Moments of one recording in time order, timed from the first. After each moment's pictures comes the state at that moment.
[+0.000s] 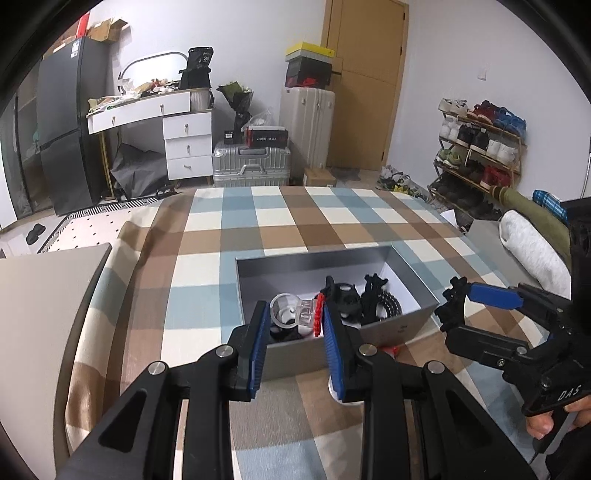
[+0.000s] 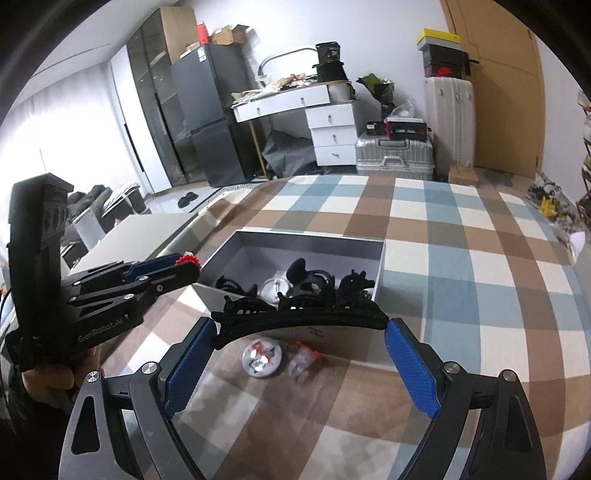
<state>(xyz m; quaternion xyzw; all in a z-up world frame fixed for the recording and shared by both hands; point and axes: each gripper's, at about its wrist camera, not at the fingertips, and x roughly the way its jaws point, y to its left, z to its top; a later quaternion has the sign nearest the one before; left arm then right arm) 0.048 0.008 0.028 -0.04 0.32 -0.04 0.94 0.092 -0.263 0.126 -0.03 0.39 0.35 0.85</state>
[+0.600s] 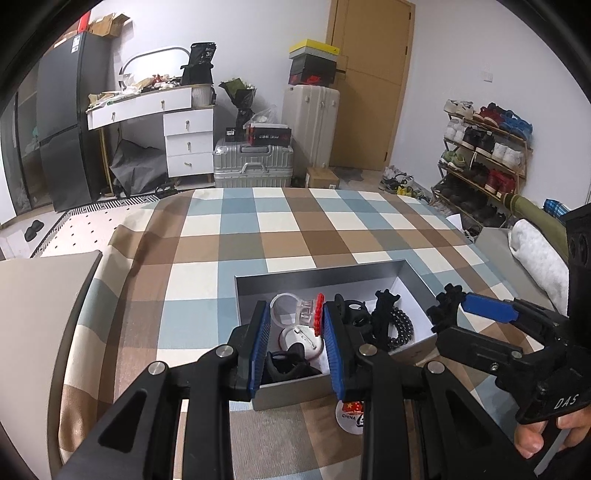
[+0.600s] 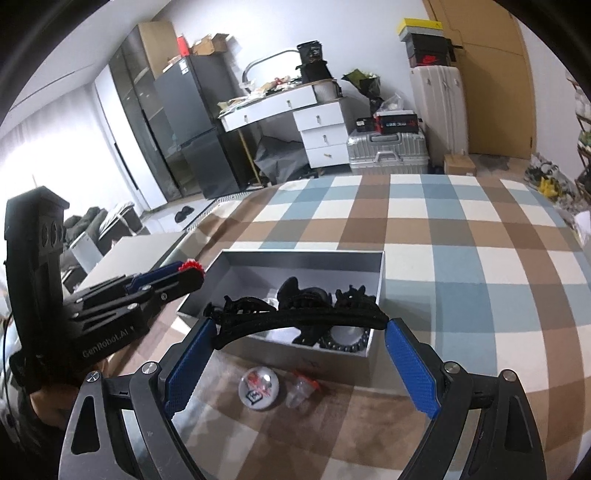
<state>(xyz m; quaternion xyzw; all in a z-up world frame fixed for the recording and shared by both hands) 0.069 0.011 0.027 -0.05 0.33 -0.03 0.94 0.115 -0.255 0.117 0.02 0.40 0.34 0.85</state>
